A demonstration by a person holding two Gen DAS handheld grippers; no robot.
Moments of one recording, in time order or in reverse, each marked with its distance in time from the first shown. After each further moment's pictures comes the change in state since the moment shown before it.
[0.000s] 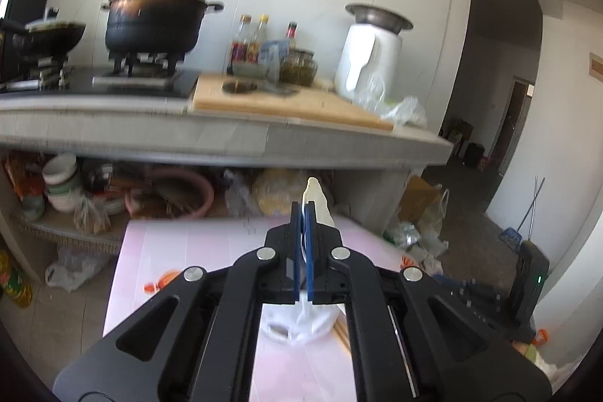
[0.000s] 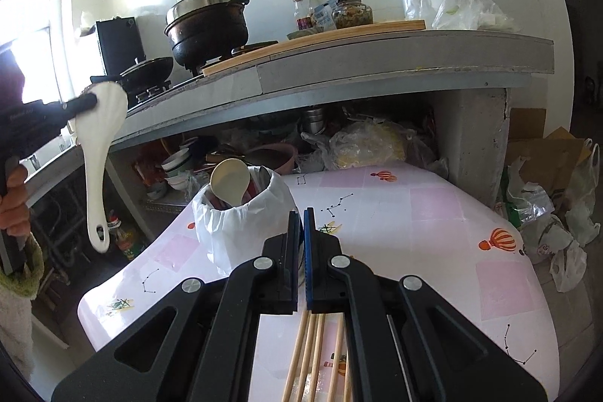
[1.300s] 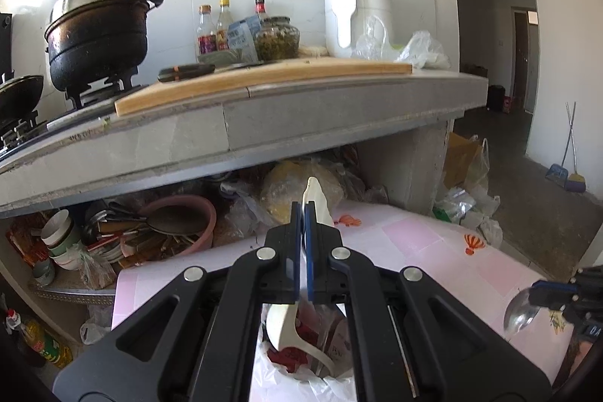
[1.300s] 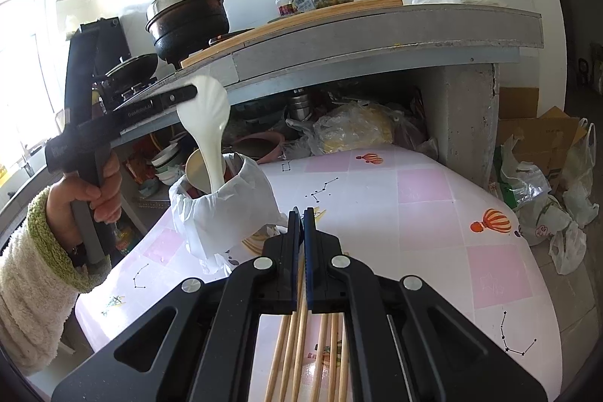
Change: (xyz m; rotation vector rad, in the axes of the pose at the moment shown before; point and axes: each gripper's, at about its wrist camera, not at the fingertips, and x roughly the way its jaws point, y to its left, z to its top) left arm 0.160 -0.037 -0.042 0.268 0.079 0.107; right arm 0.011 -0.024 -0.008 0.049 0.049 -0.018
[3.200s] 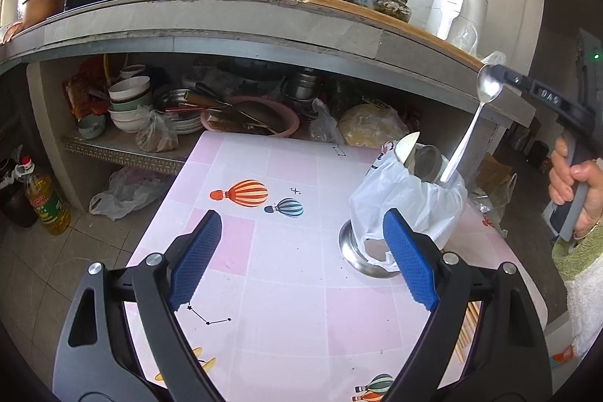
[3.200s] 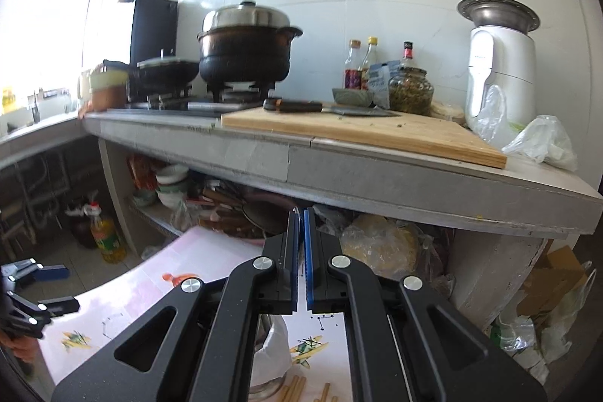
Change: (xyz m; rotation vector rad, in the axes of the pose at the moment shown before) left arm -0.132 0.100 -0.139 -0.392 0.107 0.150; right arm 0.073 0.093 0.131 -0.384 -0.135 0.018
